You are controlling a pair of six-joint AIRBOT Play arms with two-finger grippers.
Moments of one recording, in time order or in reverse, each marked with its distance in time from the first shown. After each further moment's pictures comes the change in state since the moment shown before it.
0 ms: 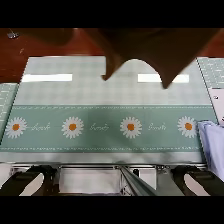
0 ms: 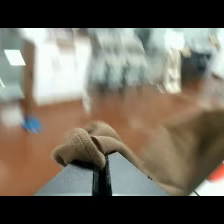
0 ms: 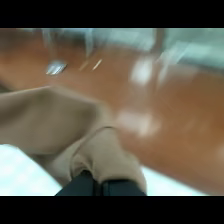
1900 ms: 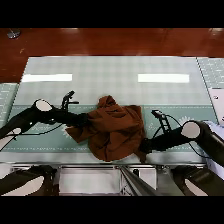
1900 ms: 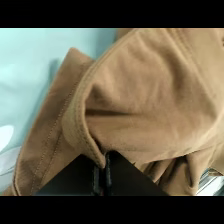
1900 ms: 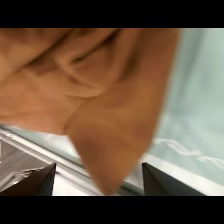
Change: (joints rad) left arm -0.196 -0.342 -1.306 -0.005 0.071 0.081; right arm 0.378 0.105 -1.698 0.064 -0.219 0.193
